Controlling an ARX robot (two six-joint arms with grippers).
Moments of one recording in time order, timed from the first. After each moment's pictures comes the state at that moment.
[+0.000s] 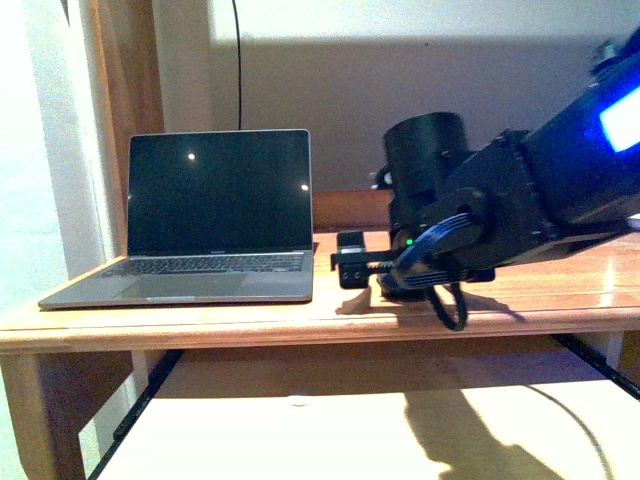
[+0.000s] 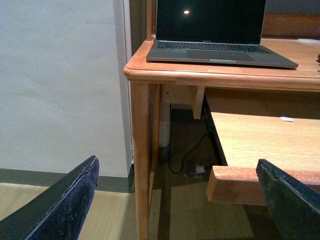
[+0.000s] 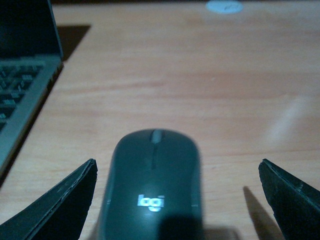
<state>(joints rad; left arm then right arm) -0.01 0.01 0.01 0.00 0.00 -0.01 0.47 2.10 1.62 0.24 0.37 0.10</state>
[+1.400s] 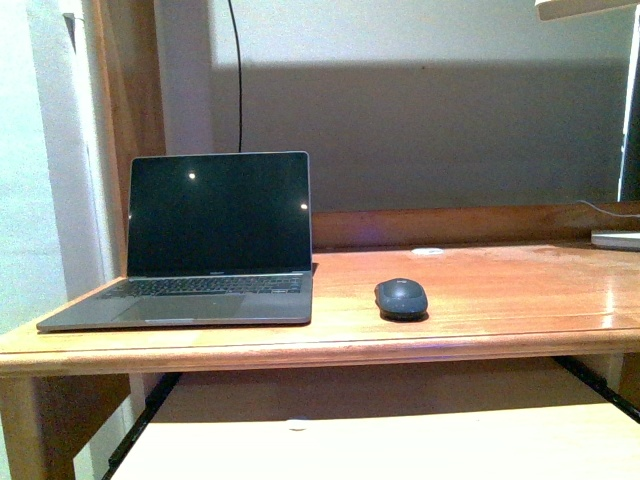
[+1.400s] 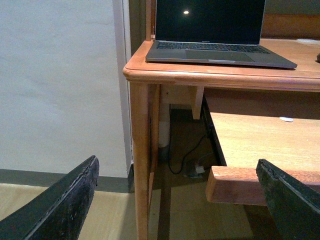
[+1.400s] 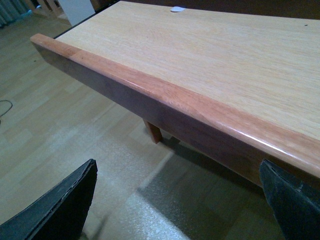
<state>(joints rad) -0.01 0.01 0.01 0.00 0.00 -0.01 0.02 1.39 0.26 0.68 -0.85 -0.19</state>
